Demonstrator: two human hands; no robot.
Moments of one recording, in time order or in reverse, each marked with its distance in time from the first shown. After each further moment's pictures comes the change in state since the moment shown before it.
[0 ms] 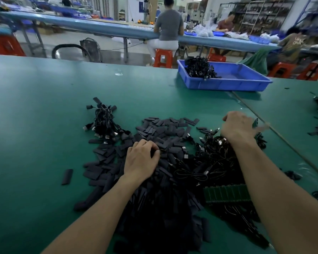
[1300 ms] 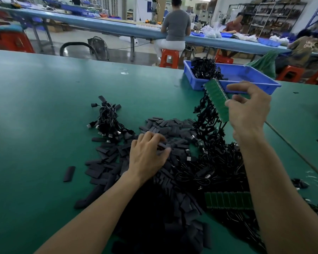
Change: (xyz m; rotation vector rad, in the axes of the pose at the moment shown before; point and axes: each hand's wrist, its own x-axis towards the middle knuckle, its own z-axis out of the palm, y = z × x) left_hand 0.001 0.018 -0.018 -0.013 0.109 0.112; right_hand -0.034 -0.031 -0.055 1.188 0.354 -0.096
